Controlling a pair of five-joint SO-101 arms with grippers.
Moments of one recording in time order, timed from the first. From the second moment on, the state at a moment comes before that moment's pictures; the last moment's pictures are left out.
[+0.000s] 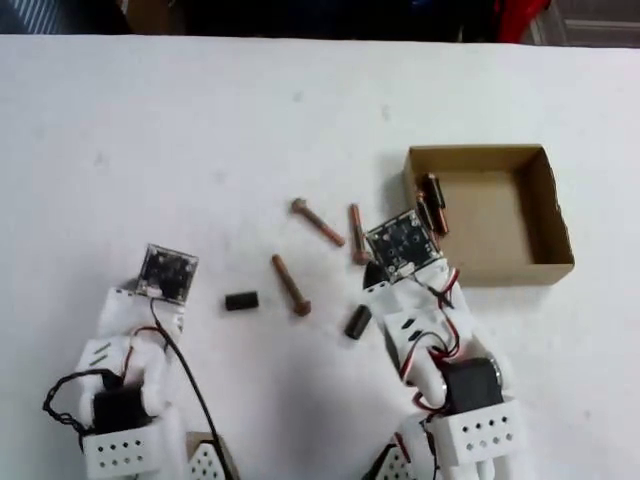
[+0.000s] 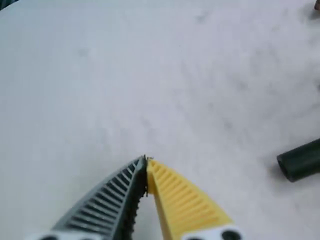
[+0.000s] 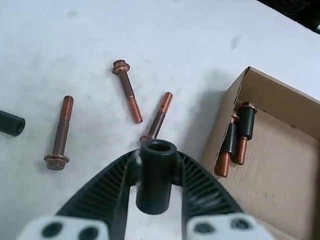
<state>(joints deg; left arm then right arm) -16.2 -103.9 97.1 55.5 -25.8 -17.2 -77.0 68.7 54.0 19.5</state>
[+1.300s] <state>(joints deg) 0.0 -52.0 52.7 62.5 -30.5 -17.2 -77.0 68.0 55.1 16.6</state>
